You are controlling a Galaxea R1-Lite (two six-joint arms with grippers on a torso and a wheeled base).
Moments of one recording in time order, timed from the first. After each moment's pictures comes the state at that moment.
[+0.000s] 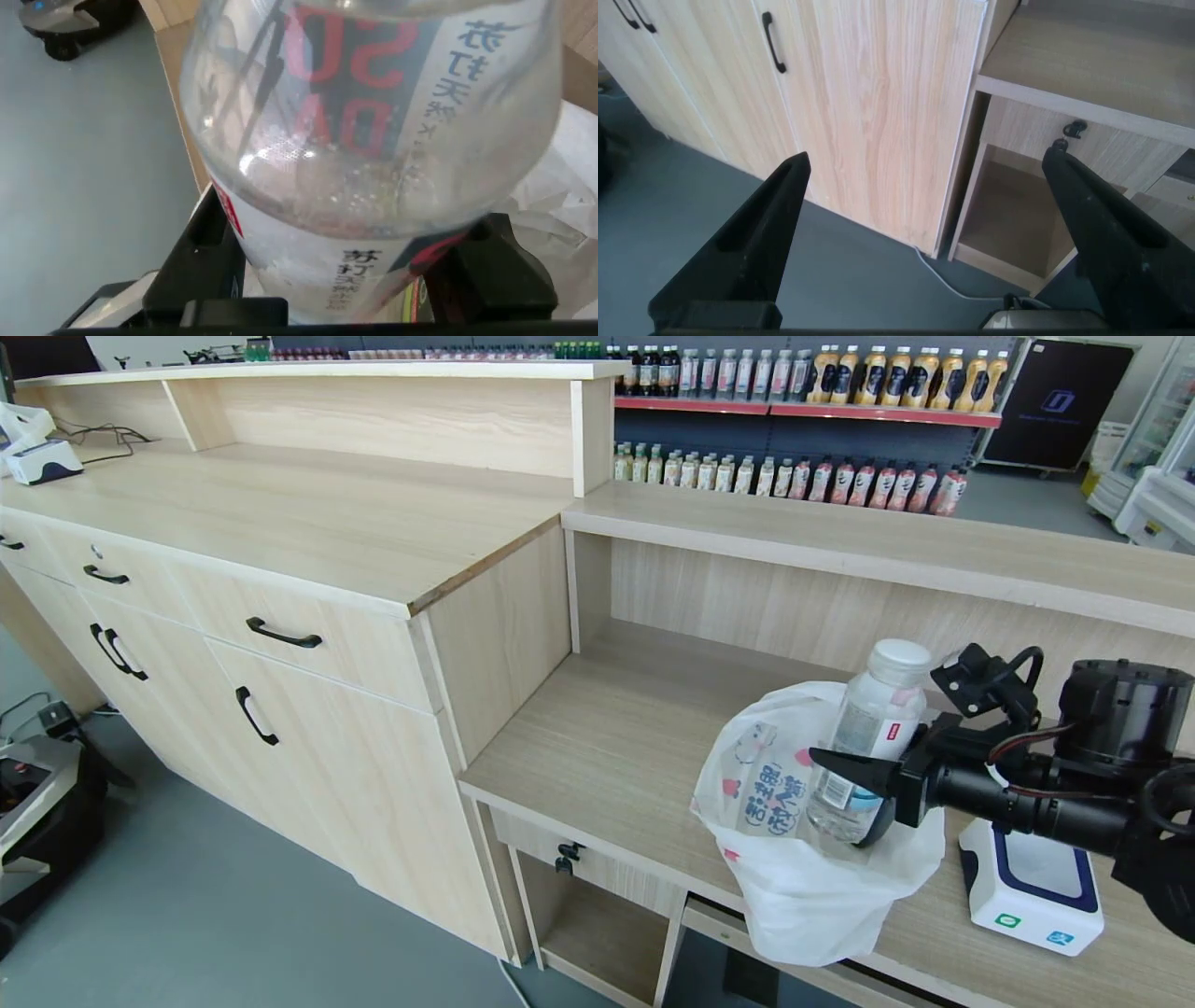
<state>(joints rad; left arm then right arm) 0.00 0.00 0.00 0.00 0.00 0.00 0.13 1.70 -0.54 -0.96 0.58 -0.23</state>
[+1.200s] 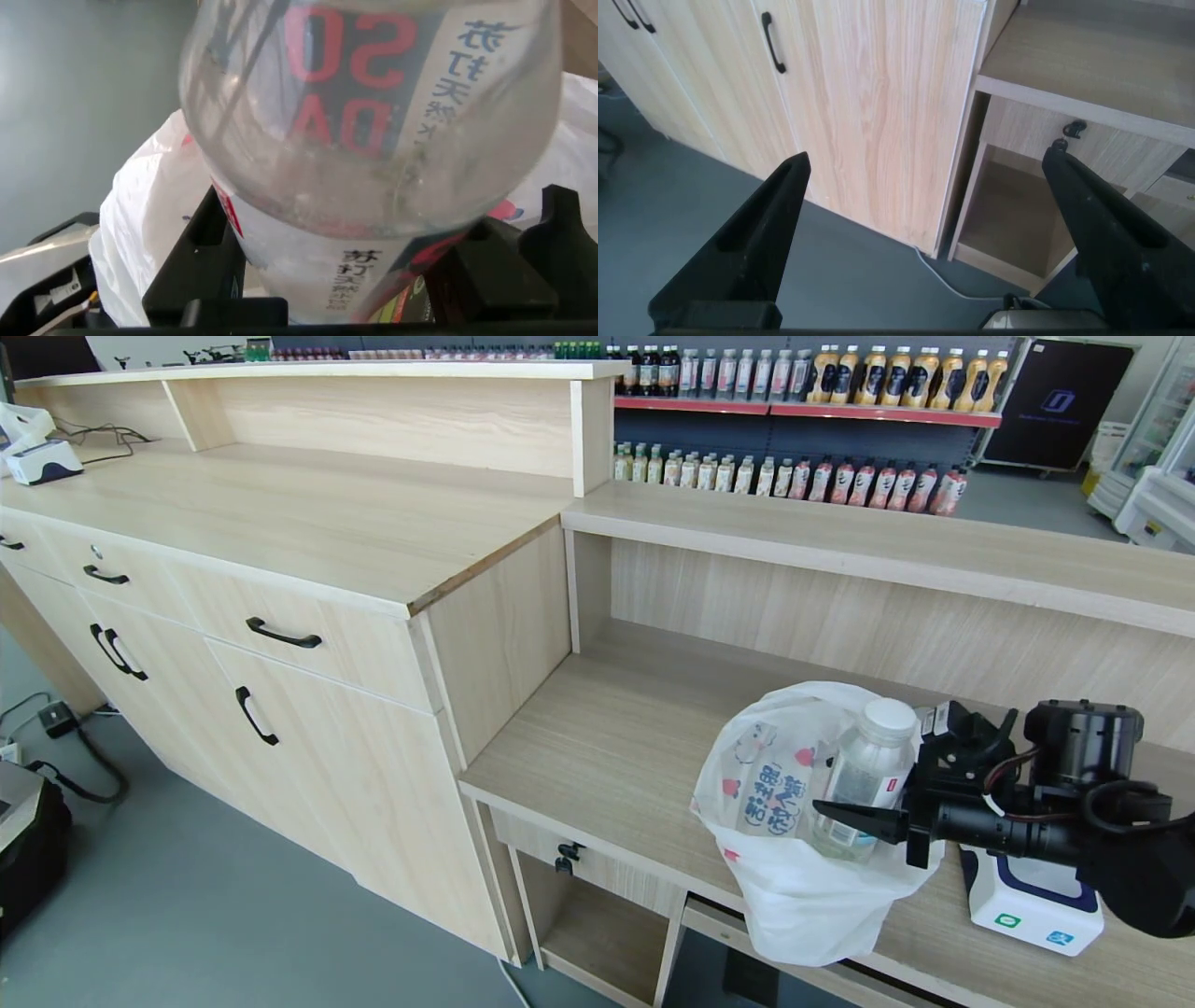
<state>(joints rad) 0.00 0.00 0.00 0.00 0.00 0.00 0.02 1.89 -0.53 -0.99 0.89 -0.54</state>
